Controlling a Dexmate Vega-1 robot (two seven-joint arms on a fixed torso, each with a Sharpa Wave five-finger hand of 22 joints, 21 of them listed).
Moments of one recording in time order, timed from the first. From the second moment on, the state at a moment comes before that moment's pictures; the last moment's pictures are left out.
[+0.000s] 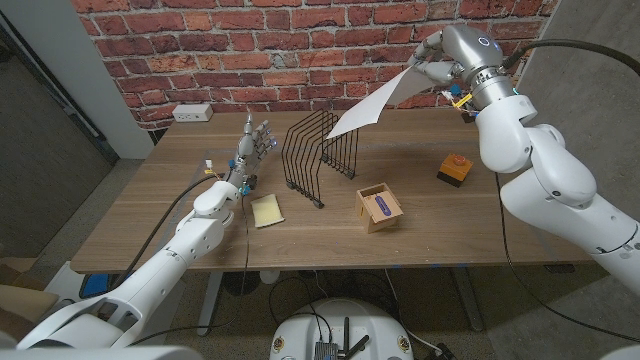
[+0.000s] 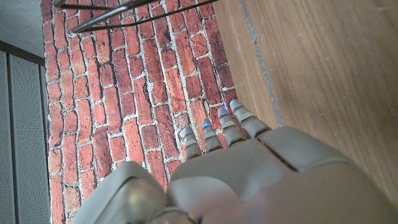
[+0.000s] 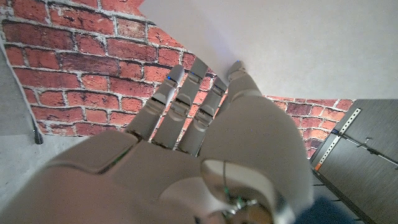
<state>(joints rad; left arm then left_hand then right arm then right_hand) 0.84 0.51 0.37 -1.30 -0.65 -0.29 -0.03 0.00 0.05 -0.07 0.14 0.29 0.09 -0.20 0.19 0.20 0.09 -0.12 0.21 0.19 0.18 -0.04 0.18 0.18 0.19 0.01 0.21 0.19 -0.95 -0.90 -0.32 -2.47 -0.67 -0.69 -0.07 1.04 0.11 0.22 -0.15 0.18 0.96 -0.20 0.42 0.19 1.07 -0.20 0.21 0.39 1.02 -0.16 0.24 0.54 0.68 -0.06 0.24 0.19</state>
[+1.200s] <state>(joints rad) 0.84 0.51 0.37 -1.30 -0.65 -0.29 -0.03 0.00 0.05 -0.07 0.14 0.29 0.09 -0.20 0.19 0.20 0.09 -0.12 0.21 0.19 0.18 -0.04 0.18 0.18 0.19 0.01 0.21 0.19 -0.94 -0.73 -0.50 -2.42 -0.93 -1.01 -0.20 1.01 0.12 0.22 -0.15 0.18 0.96 -0.20 0.42 0.20 1.06 -0.20 0.21 0.40 1.02 -0.16 0.24 0.54 0.68 -0.07 0.24 0.19</state>
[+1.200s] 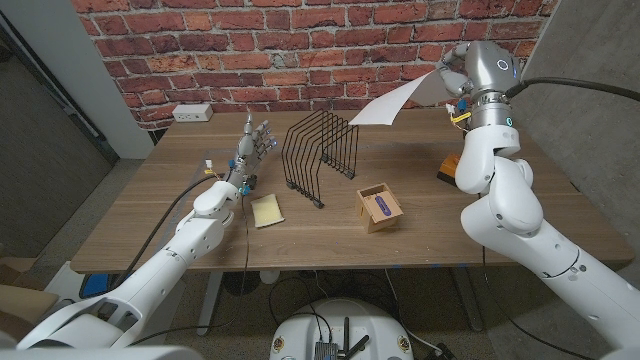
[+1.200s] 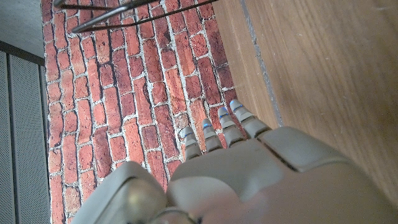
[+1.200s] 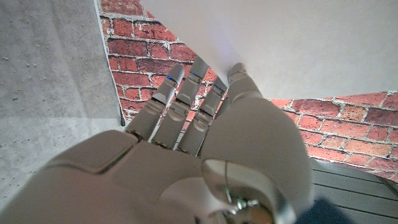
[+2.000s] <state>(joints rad) 0.84 0.51 0.37 -1.30 -0.65 -0.29 -0.03 0.00 0.05 -0.07 0.14 0.29 0.09 -0.20 0.19 0.20 0.09 -0.12 0.21 0.19 0.18 -0.04 0.18 0.18 0.19 0.01 0.21 0.19 -0.86 -0.62 -0.58 -2.28 -0.98 -1.12 -0.27 1.00 0.12 0.22 -0.15 0.18 0.96 -0.20 0.41 0.20 1.06 -0.20 0.21 0.40 1.02 -0.16 0.24 0.54 0.69 -0.06 0.24 0.19</state>
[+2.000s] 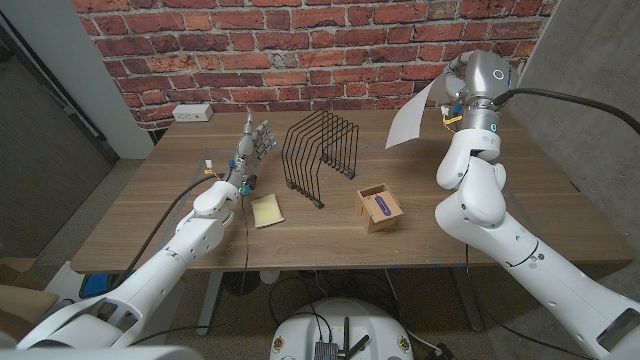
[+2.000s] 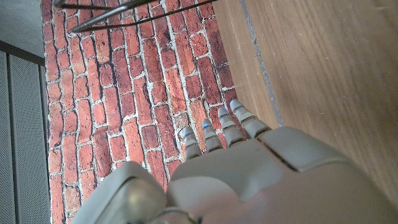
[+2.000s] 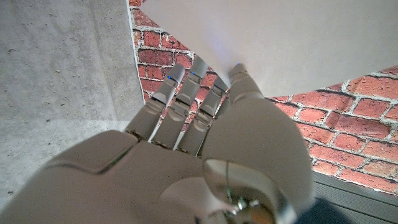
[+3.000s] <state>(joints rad) 0.84 0.51 0.37 -1.30 -0.65 -0.29 -0.03 0.00 0.05 -0.07 0.14 0.29 0.09 -0.20 0.19 0.20 0.09 -0.12 0.21 0.19 0.18 -0.04 0.18 0.18 0.19 0.01 0.21 0.19 -0.72 -0.55 -0.71 -2.06 -0.84 -1.25 -0.38 0.98 0.12 0.22 -0.15 0.18 0.96 -0.20 0.41 0.20 1.06 -0.20 0.21 0.40 1.02 -0.16 0.24 0.54 0.69 -0.07 0.24 0.19</state>
